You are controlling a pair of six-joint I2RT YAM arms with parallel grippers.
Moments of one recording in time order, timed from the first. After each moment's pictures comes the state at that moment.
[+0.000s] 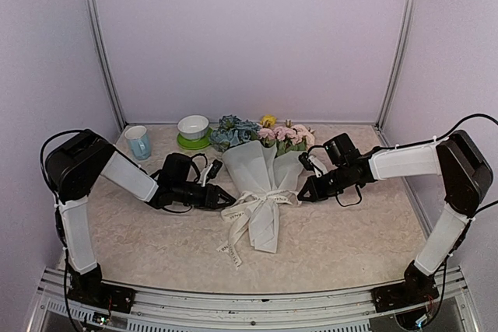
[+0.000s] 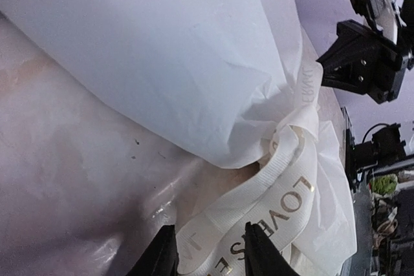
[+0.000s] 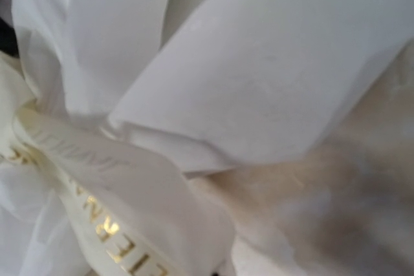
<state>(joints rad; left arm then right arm) -0.57 1.97 0.84 0.52 0.67 -0.47 0.53 1.70 0.95 -0.19 -0.43 0.22</state>
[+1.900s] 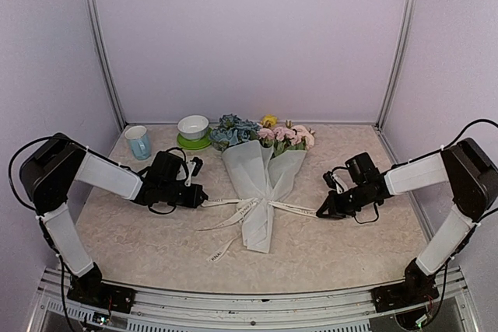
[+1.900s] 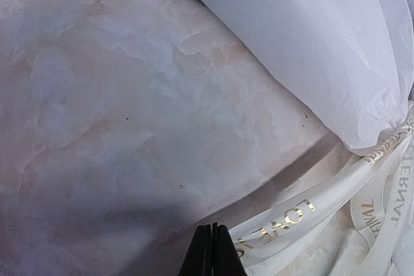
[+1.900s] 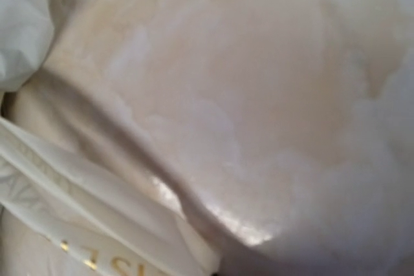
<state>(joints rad) -0.54 1.77 0.76 0.22 0.20 -0.28 0.39 1.63 0.70 -0.12 -0.48 0.36</state>
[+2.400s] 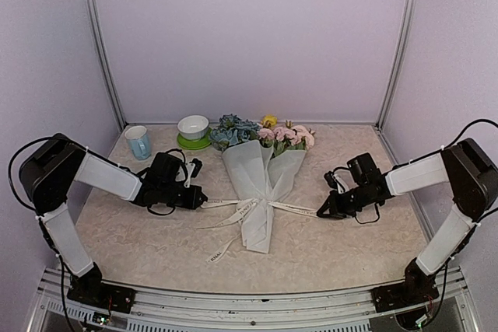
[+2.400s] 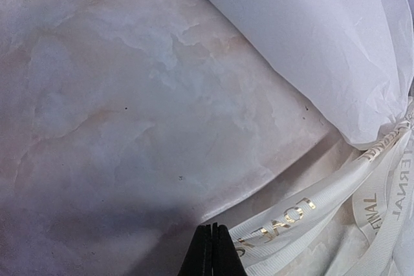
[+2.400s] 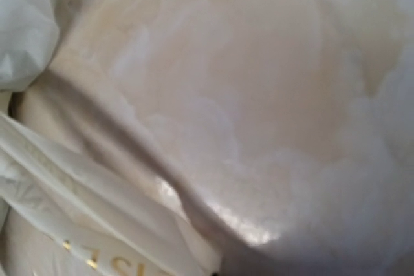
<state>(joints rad) -0.54 1.77 0.75 0.22 0.21 -0.28 0.37 1.63 0.68 -0.10 -0.51 0.36</state>
